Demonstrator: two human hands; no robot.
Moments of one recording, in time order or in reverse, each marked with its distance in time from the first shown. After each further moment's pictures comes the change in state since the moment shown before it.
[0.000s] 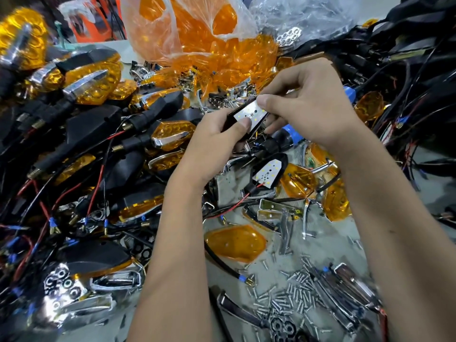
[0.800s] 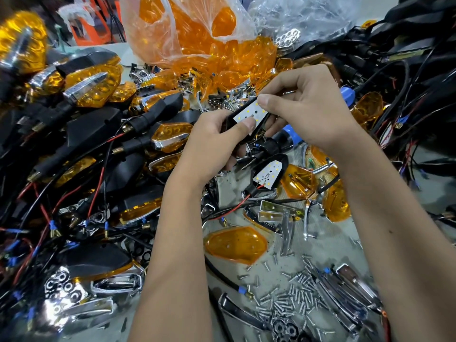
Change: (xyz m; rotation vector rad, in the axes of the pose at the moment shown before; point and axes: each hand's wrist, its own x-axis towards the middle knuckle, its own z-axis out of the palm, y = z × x) left_hand -0.002 0.003 -0.003 -0.027 -0.014 -0.027; right_hand -0.003 0.000 0.002 0.056 -0.026 -0.024
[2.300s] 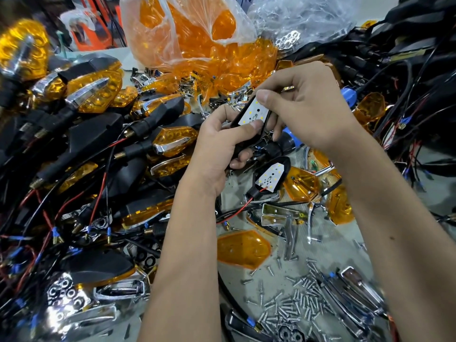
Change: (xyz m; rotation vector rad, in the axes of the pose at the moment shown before) left_hand 0.003 0.001 0.015 -0.483 0.027 -0.135; right_hand 0.000 -0.012 0.003 -0.155 0.009 -0.071
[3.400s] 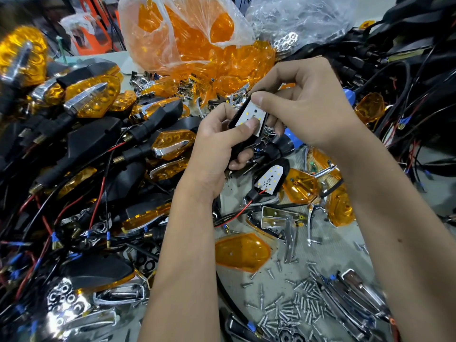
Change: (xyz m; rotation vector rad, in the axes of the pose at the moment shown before) left_hand -0.005 0.005 0.002 0.008 -0.059 0.087; right_hand 0.000 -0.002 -0.004 0.112 0.034 0.001
